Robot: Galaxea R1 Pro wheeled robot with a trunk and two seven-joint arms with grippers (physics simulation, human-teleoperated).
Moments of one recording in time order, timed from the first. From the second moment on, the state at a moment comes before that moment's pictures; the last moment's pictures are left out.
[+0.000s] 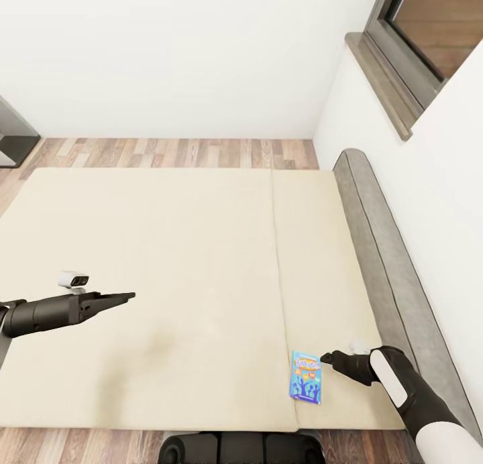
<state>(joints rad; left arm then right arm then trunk) -0.51 0.42 0.29 -1.44 0.19 1.04 -1.57 -0.54 -0.20 -0.02 -0.83 -0.57 0.84 -0.03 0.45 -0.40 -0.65</state>
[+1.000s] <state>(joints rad) -0.51 0.42 0.29 -1.44 0.20 1.03 -1.57 -0.54 -0.20 -0.02 -0.83 -0.57 0.84 -0.03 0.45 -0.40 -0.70</state>
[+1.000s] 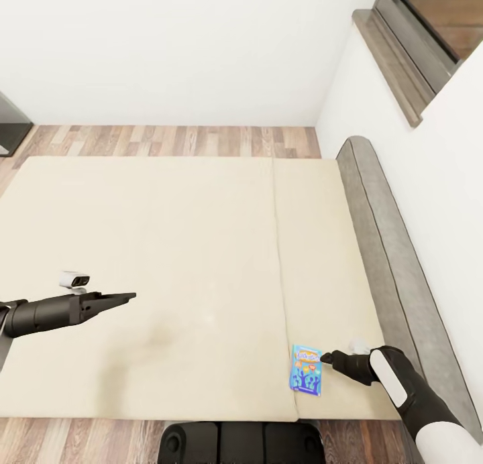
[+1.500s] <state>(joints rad) -0.51 0.41 0.28 -1.44 0.20 1.03 -1.57 -0.54 -0.20 -0.01 -0.87 -0.58 0.84 0.03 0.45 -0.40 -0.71</state>
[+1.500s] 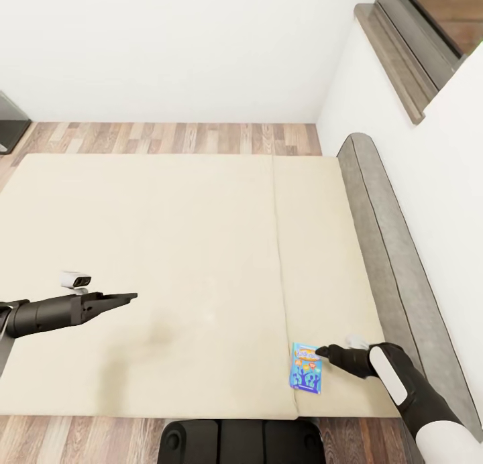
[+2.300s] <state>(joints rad) -0.51 0.41 0.28 -1.44 0.20 1.02 -1.57 -0.54 -0.20 -0.01 -0.90 -0.58 0.81 0.14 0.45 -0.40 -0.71</state>
